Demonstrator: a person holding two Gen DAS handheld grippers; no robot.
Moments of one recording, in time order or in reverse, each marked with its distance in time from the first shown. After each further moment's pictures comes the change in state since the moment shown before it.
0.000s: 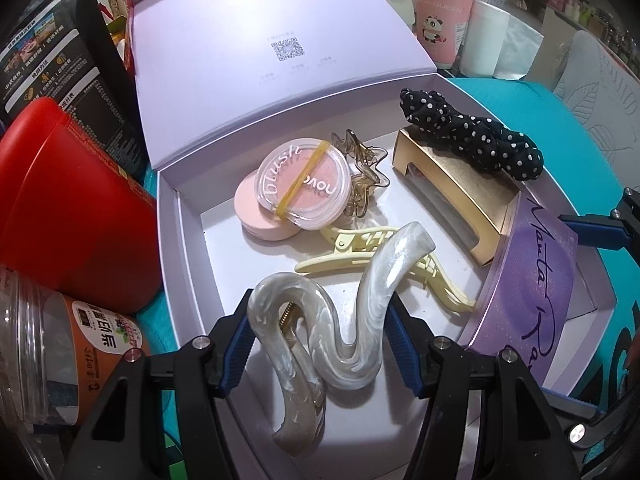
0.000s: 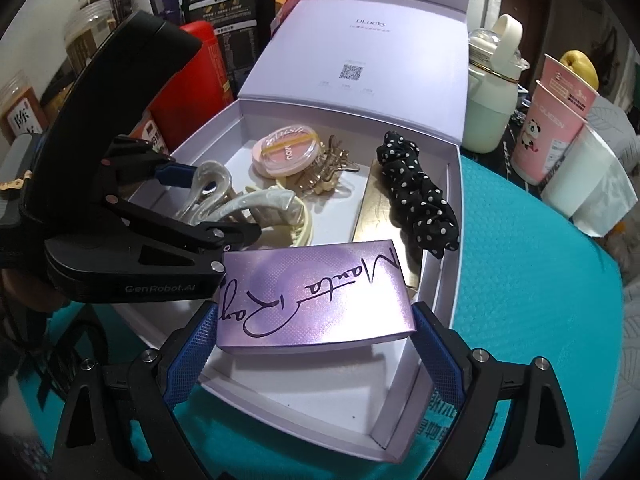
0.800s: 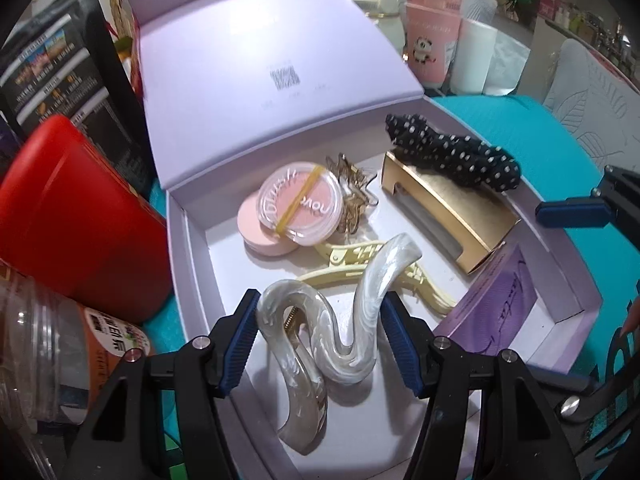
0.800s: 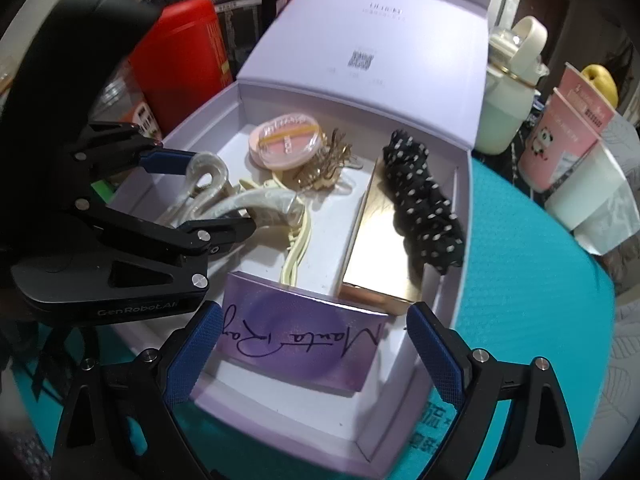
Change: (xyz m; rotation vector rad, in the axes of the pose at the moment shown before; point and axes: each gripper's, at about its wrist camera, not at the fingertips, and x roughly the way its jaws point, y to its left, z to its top) left arm -0.023 0.005 -0.007 0.012 -0.092 -0.007; right arm 0.002 0.000 0.016 -0.047 0.062 -0.034
